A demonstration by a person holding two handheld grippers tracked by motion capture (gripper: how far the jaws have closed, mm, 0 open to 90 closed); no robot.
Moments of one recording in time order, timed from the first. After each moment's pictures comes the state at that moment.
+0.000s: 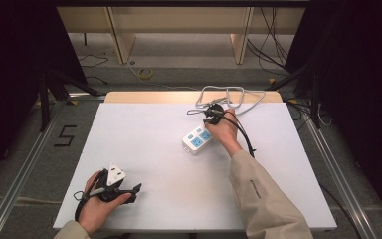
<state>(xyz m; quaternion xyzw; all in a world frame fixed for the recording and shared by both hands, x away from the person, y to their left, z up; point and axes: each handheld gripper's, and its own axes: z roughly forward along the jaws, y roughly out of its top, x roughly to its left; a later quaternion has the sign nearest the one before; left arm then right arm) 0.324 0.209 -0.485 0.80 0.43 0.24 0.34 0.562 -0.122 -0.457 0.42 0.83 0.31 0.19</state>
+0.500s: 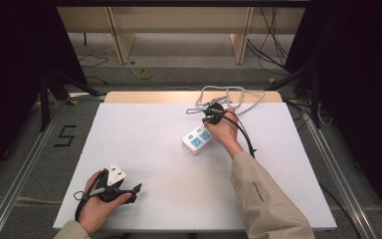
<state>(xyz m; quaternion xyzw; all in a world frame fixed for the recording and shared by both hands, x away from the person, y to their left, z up) 0.324 0.208 -0.485 0.80 0.43 0.24 0.34 0.555 -0.120 -0.446 0.41 0.83 0.32 0.18</state>
